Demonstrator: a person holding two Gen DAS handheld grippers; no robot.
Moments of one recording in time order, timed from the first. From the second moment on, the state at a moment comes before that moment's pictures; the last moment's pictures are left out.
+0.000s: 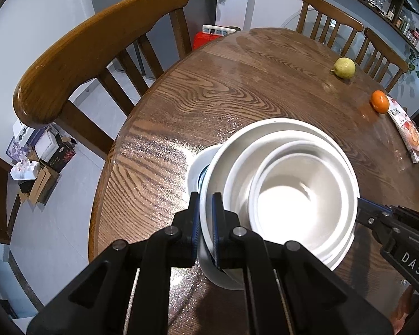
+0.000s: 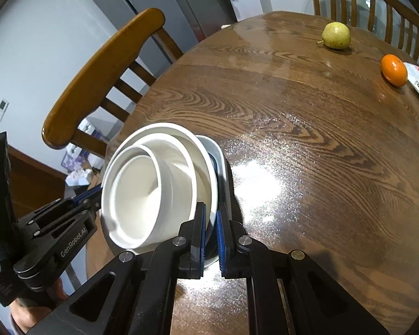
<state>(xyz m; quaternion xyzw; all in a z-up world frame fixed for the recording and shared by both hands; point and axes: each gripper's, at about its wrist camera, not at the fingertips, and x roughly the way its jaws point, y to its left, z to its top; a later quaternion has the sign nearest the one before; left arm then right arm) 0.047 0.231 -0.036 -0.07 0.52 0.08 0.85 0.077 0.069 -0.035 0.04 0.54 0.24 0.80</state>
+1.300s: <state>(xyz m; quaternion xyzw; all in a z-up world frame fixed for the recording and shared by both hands) -0.029 0.215 0.018 -0.05 0.44 0.11 0.89 -0.001 0.032 0.007 -0.06 0.44 0.29 0.85</state>
